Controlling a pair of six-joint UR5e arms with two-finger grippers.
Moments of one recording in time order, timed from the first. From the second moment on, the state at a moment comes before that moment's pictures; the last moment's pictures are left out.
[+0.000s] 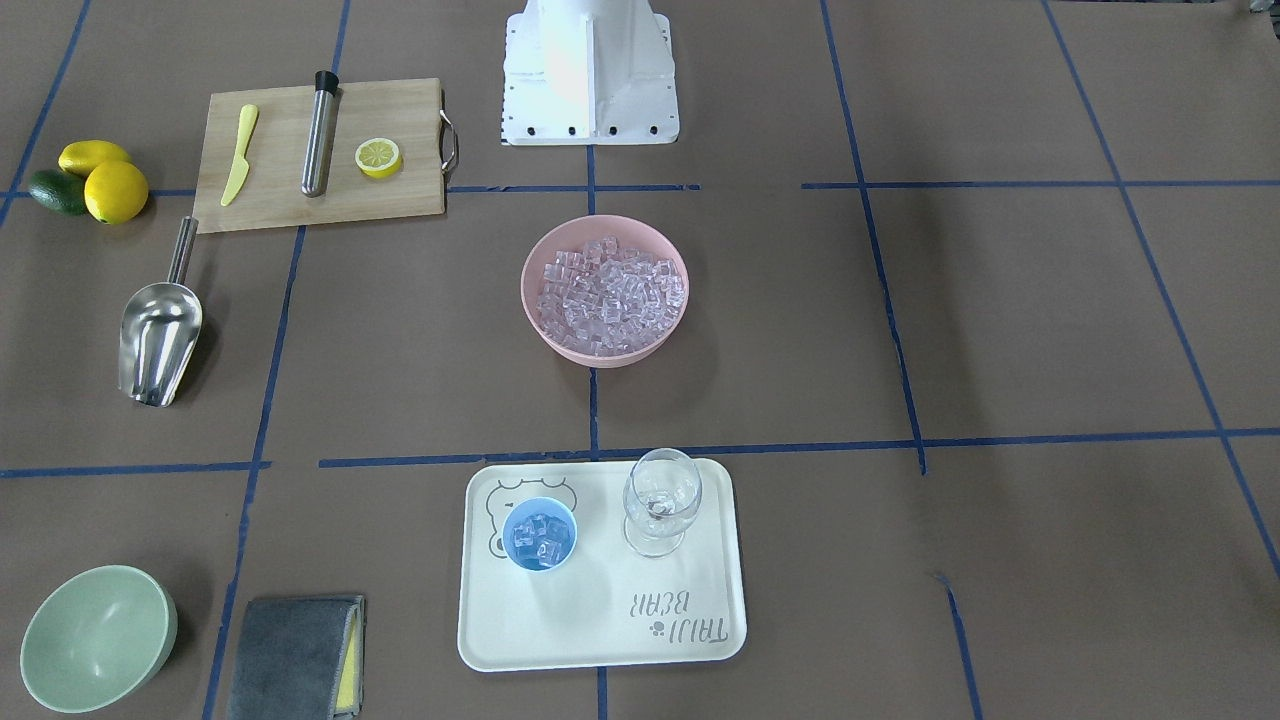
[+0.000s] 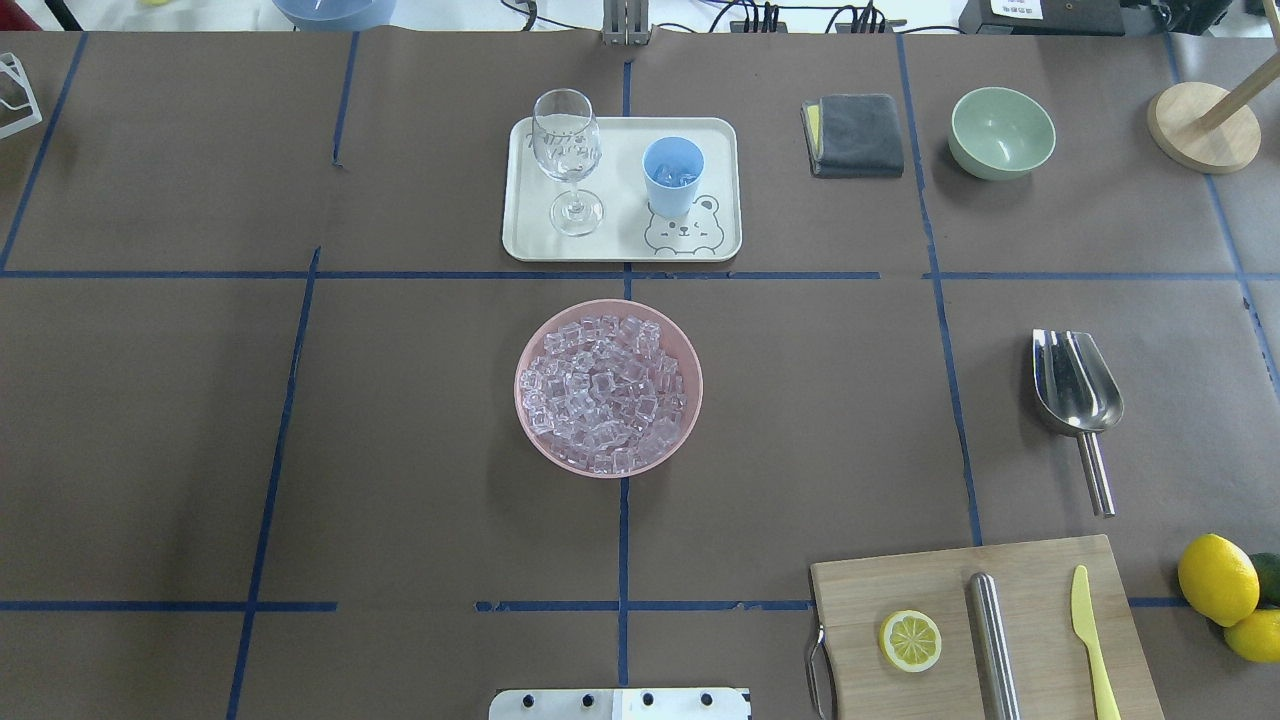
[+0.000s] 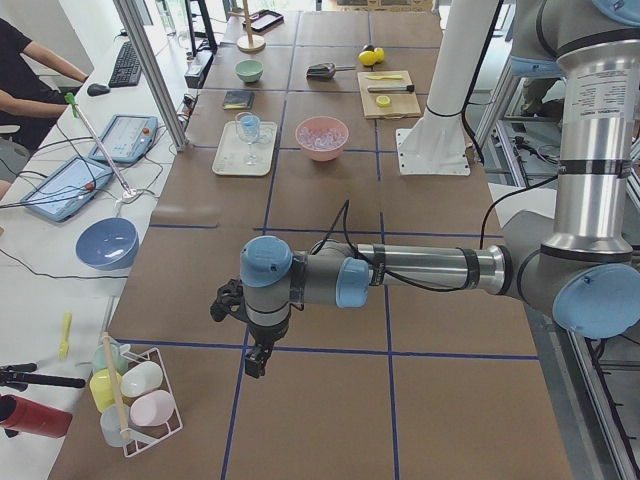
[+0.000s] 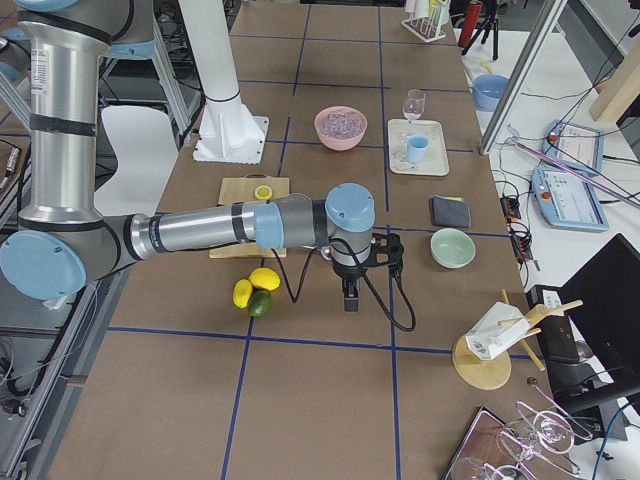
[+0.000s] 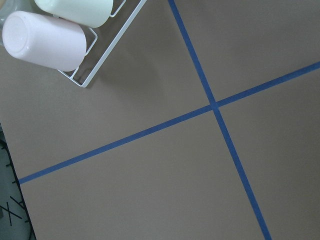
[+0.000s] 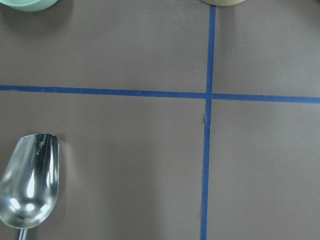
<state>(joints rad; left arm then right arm) -1.63 -1.54 -1.62 -1.62 -2.23 0.31 1.56 -1.67 1.88 -1.70 2.40 0.06</state>
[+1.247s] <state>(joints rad) -1.57 -1.54 -1.64 -1.58 -2.35 0.08 1.57 -1.67 1.88 -1.75 2.44 0.06</state>
